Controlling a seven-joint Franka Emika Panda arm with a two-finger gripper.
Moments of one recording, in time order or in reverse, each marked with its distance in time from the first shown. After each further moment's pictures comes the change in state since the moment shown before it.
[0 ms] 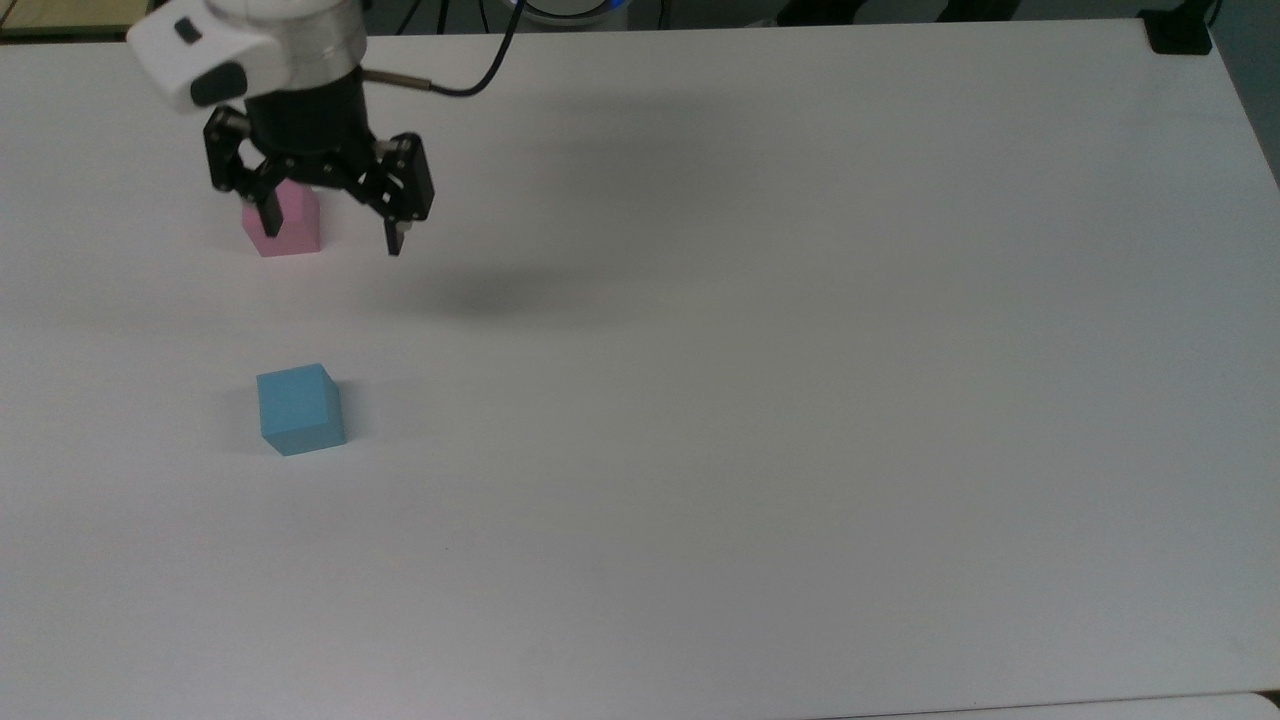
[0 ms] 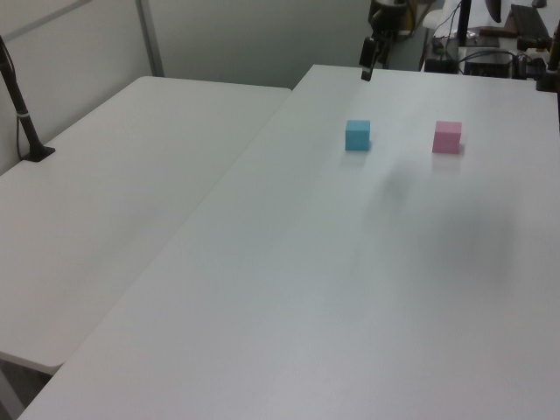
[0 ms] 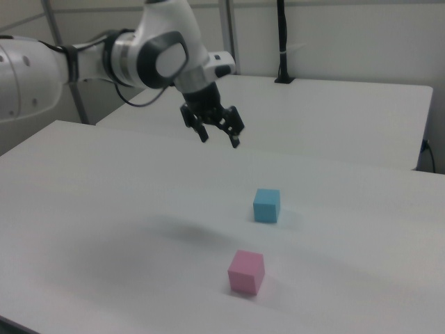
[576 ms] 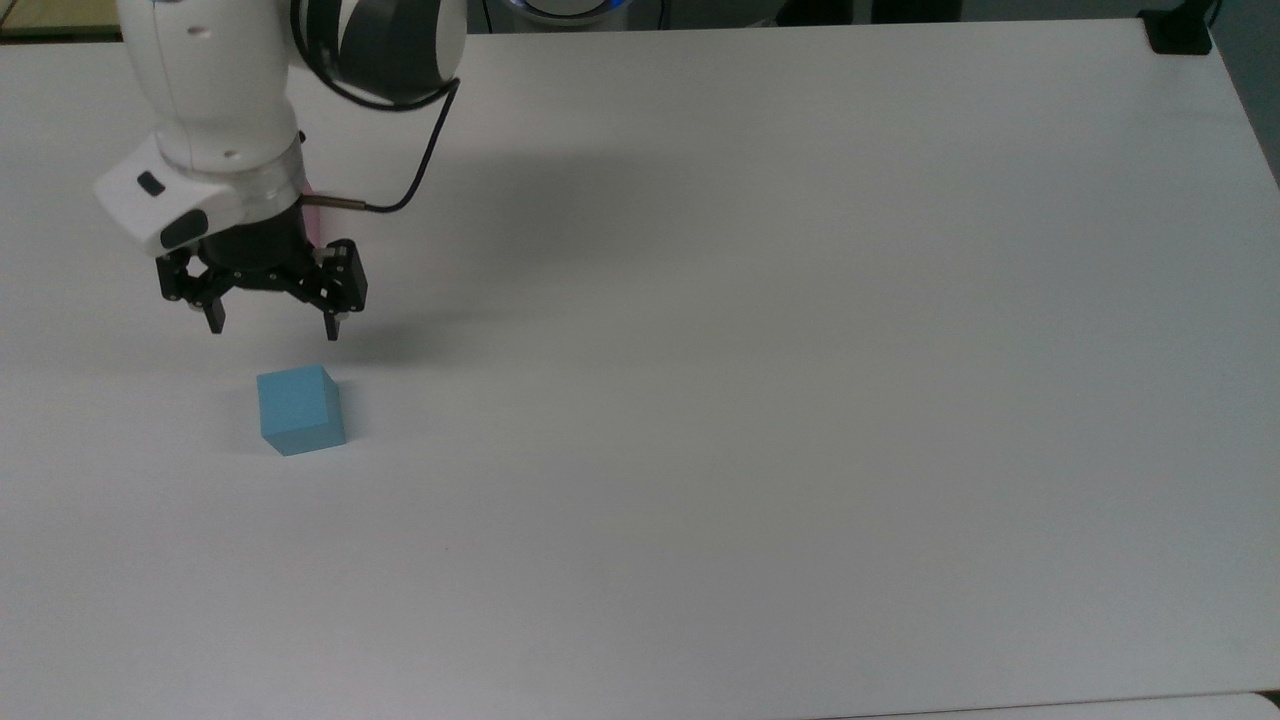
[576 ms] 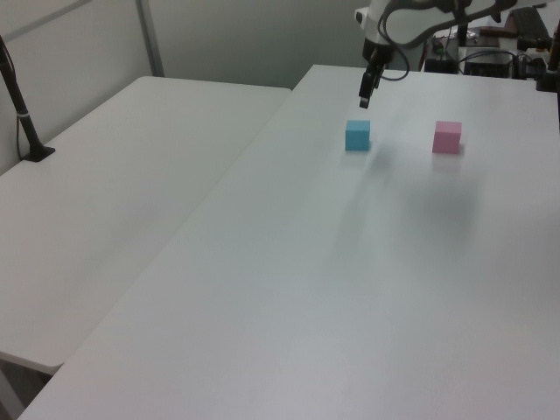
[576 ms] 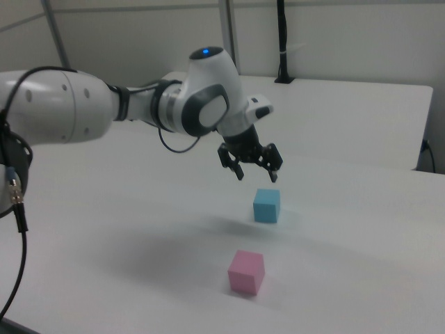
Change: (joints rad) arm -0.051 0.178 -0.044 0.000 0.000 0.192 -0.201
